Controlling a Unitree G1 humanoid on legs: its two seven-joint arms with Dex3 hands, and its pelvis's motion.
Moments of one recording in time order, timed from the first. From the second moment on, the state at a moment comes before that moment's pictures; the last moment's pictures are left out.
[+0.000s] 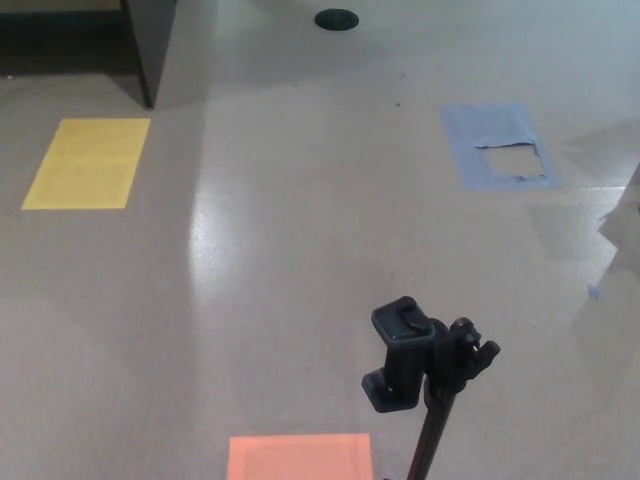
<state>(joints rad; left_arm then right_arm) 0.41 0.26 0.15 0.32 0.03 -0.25 0.01 0.13 -0.23 -0.04 0.64 -0.16 -0.24 0.01</state>
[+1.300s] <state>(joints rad) 0.54 0.17 0.21 0.07 -0.02 -0.70 -0.01 0.10 -0.15 -0.05 0.50 -0.09 -0.53 0.01</state>
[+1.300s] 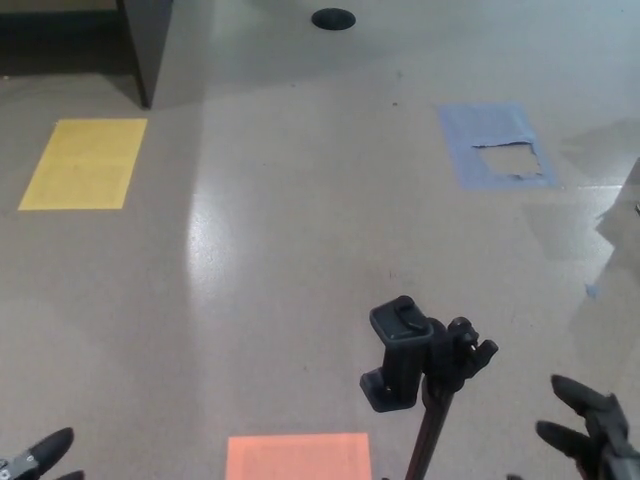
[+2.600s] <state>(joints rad) 0.47 0.09 0.01 -0.07 0.07 -0.70 0.00 -0.11 -0.12 0.03 0.70 -0.17 -0.56 -0.12</state>
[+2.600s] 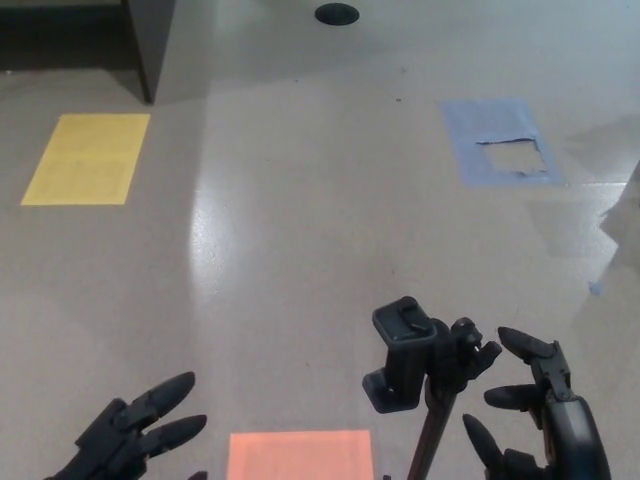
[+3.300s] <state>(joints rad) 0.24 -0.03 -0.18 -0.21 0.19 -0.53 0.04 -0.14 -0.04 0.10 0.75 -0.17 -0.56 -0.12</state>
